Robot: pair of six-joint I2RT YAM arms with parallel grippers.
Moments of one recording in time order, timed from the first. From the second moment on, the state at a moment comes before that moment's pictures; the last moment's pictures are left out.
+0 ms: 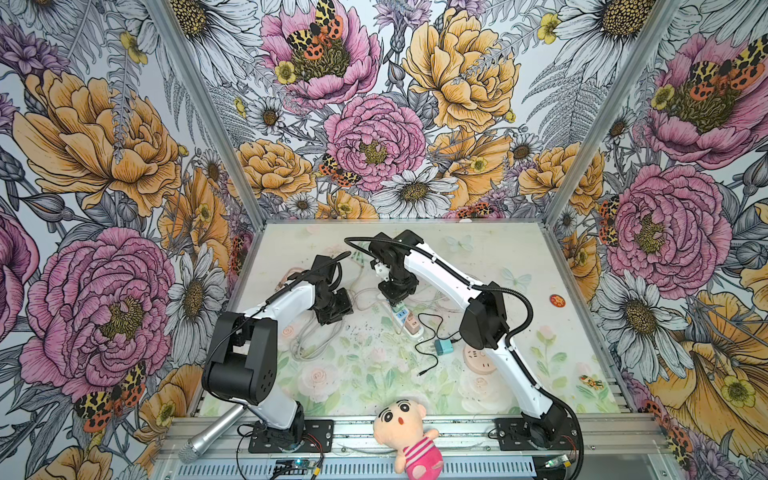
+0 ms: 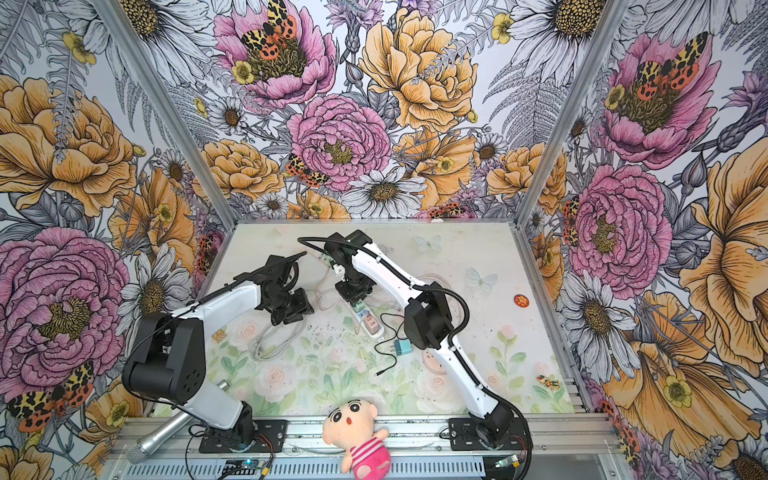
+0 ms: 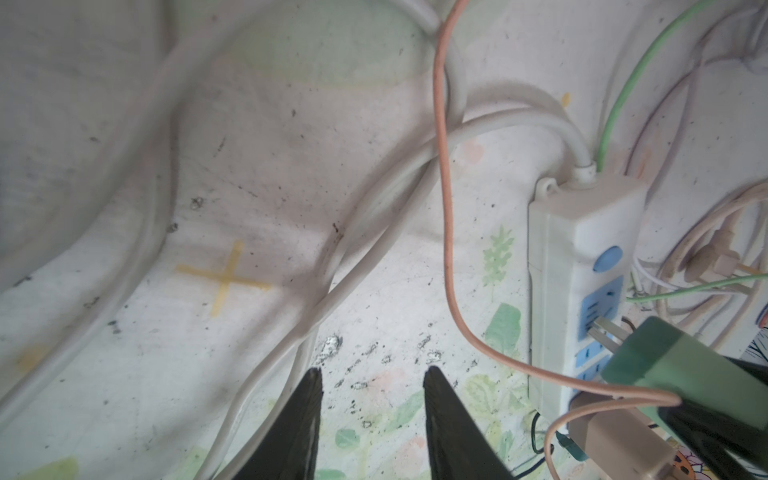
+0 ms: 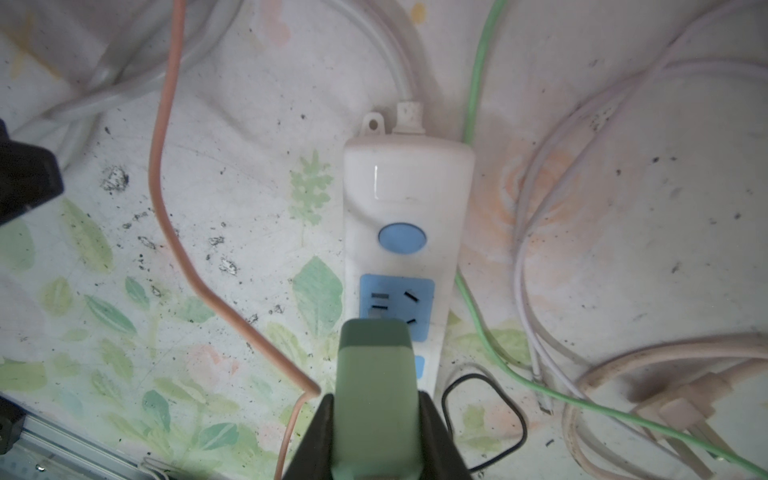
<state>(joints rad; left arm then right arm) -0.21 1.59 0.99 -0.68 0.25 -0.62 0.76 2.50 2.51 -1.55 -0.09 0.07</state>
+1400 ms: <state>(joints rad) -0.24 1.62 1.04 -0.70 0.22 -0.62 0.76 2.56 2.59 -1.59 -0.01 0.06</state>
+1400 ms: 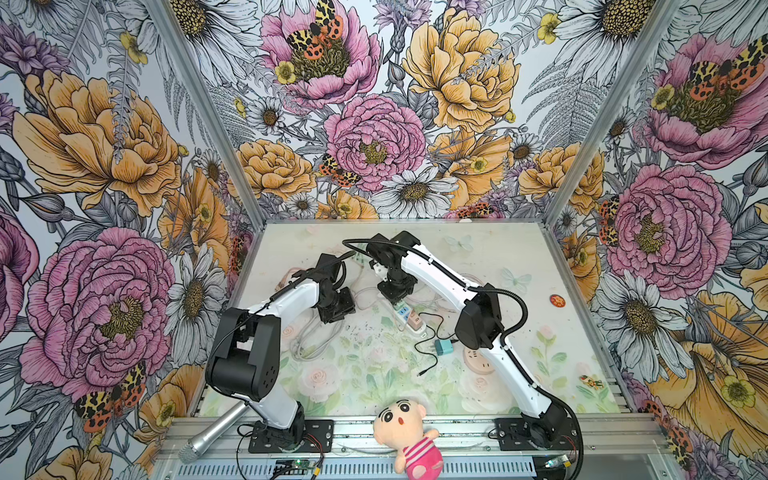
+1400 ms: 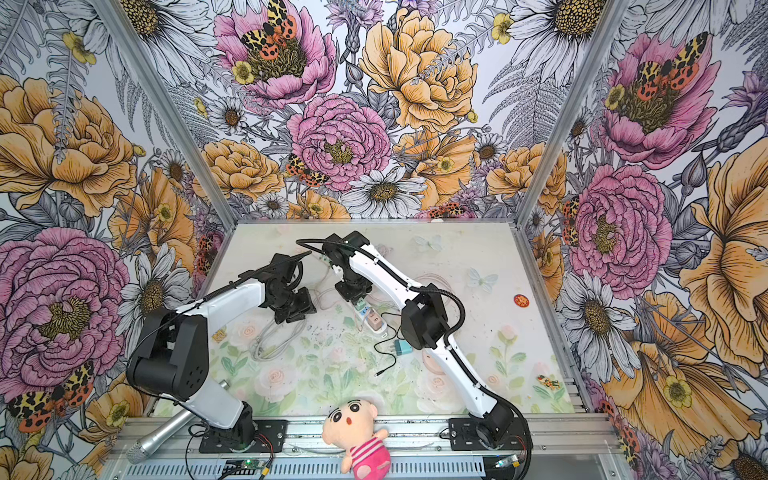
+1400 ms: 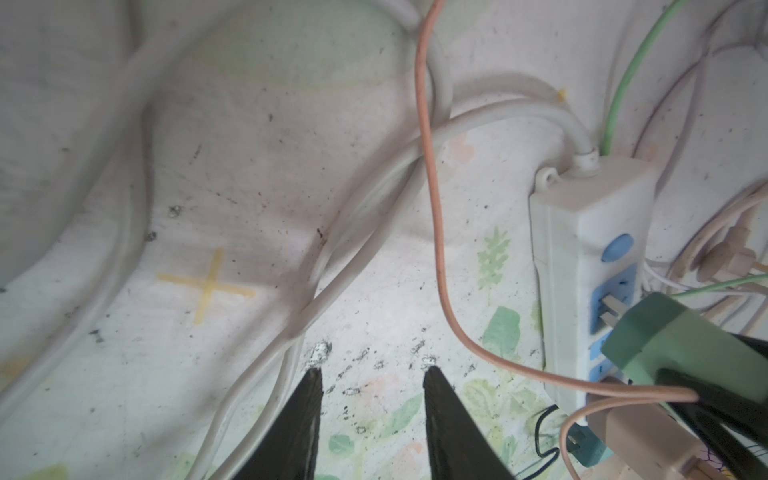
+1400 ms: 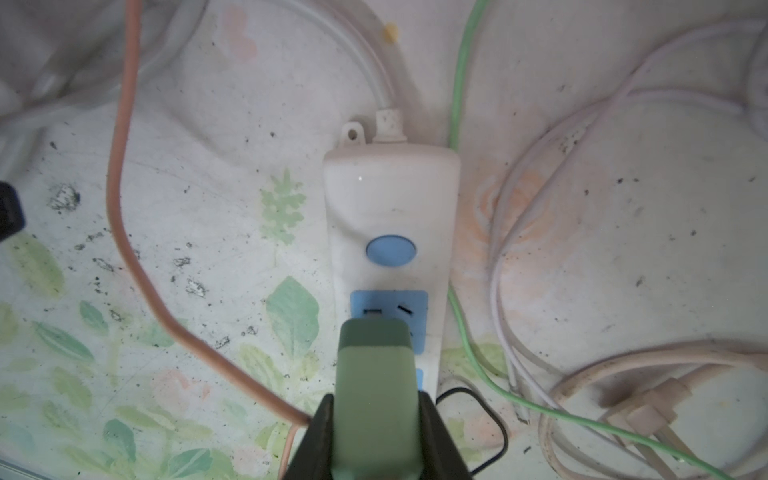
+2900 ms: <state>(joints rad) -0.31 1.53 1.06 -0.62 0.14 -0.68 0.76 2.47 2.45 -1.51 0.02 0.11</state>
